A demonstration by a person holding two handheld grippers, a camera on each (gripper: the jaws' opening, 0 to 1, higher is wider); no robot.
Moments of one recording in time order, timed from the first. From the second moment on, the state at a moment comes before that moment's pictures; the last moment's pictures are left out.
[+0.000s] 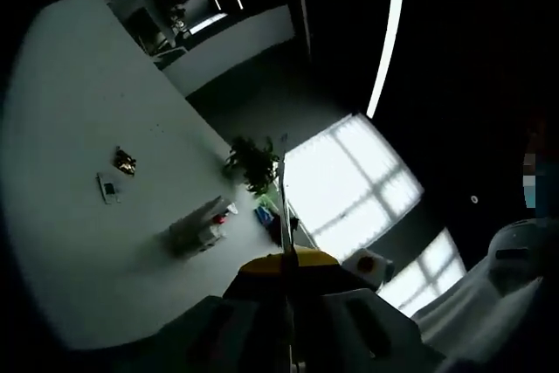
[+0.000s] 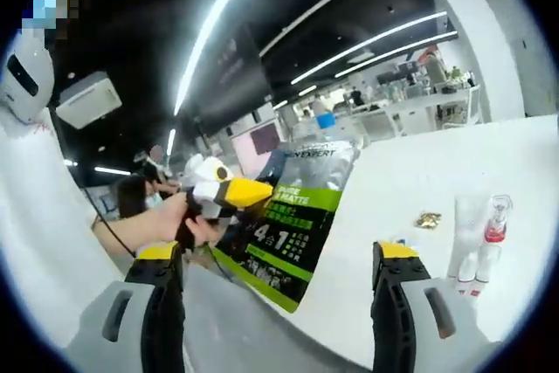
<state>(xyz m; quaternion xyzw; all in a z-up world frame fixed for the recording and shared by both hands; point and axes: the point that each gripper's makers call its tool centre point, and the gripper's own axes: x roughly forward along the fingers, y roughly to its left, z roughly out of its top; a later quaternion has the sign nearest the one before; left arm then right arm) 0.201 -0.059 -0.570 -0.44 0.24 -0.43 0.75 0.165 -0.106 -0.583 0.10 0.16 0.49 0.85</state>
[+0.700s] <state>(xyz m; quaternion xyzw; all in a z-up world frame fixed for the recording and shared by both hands) 0.248 -0.083 -0.650 -0.42 0.35 -0.35 0.76 0.184 -0.136 -0.650 0.03 0.19 0.44 0.88</state>
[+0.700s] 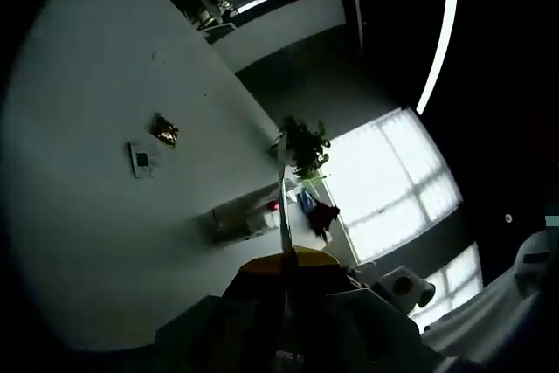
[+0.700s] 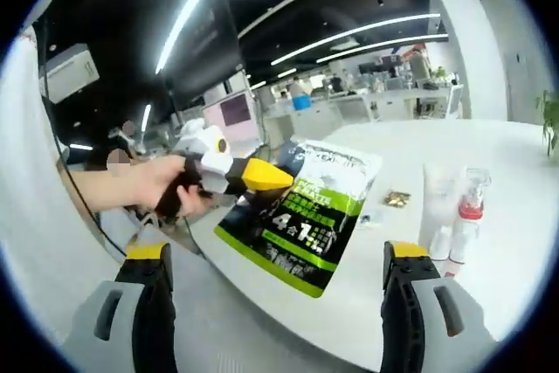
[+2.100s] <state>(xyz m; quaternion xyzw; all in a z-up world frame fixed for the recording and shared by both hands) 0.314 -0.126 -0.784 -0.41 0.44 -0.27 0.75 0.206 -0.163 -0.688 0.07 0.20 0.39 0.90</state>
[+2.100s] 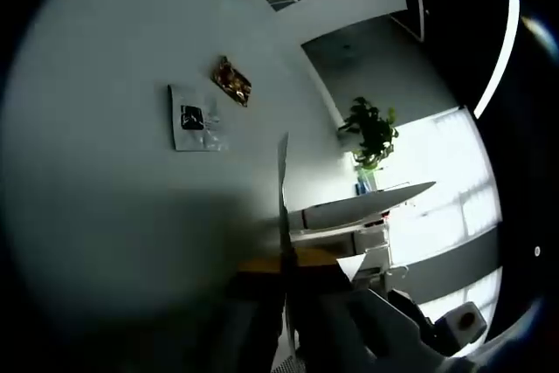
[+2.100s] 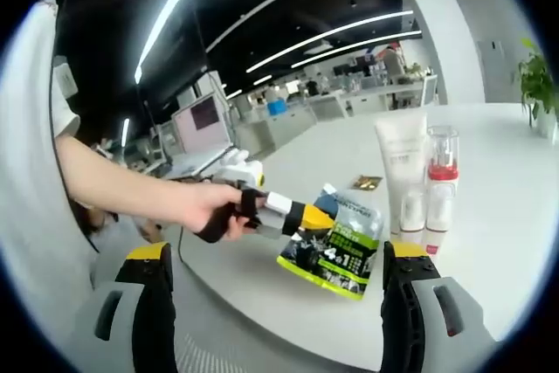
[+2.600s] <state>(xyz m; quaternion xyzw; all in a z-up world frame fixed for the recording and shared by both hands) 0.316 -0.125 -0.794 -0.39 0.44 -0.27 0.76 0.206 -0.163 -0.689 0.08 0.20 0.39 0.90</state>
